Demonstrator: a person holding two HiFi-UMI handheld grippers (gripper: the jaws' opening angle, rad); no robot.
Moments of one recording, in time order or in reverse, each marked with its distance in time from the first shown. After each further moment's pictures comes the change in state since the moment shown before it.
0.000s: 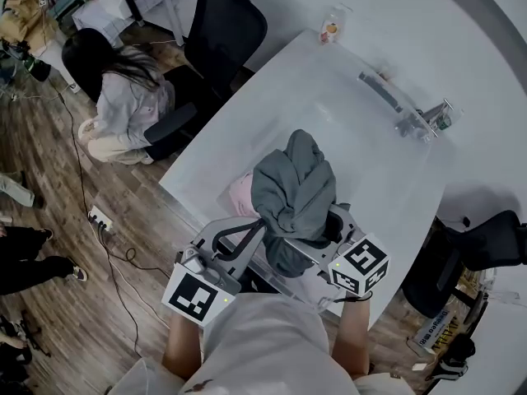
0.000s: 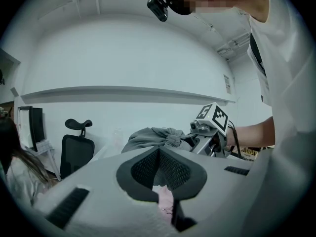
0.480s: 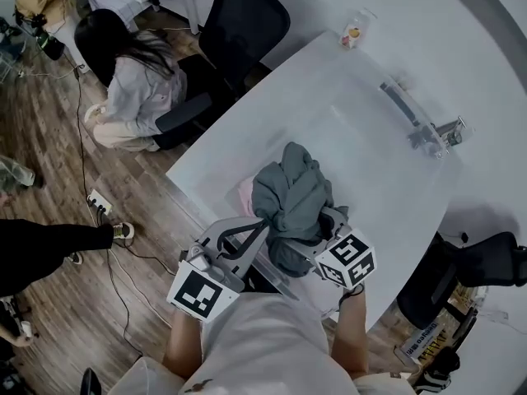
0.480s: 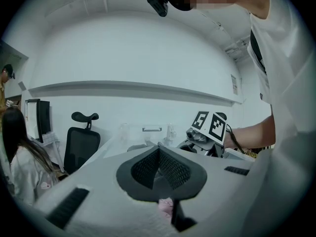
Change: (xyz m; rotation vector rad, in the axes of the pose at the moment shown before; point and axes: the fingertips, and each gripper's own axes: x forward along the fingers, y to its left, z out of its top) left arm -0.011 0.027 -0.026 -0.061 0.022 0.052; right arm 0.057 -0.004 -0.045 -0.039 0.240 0.037
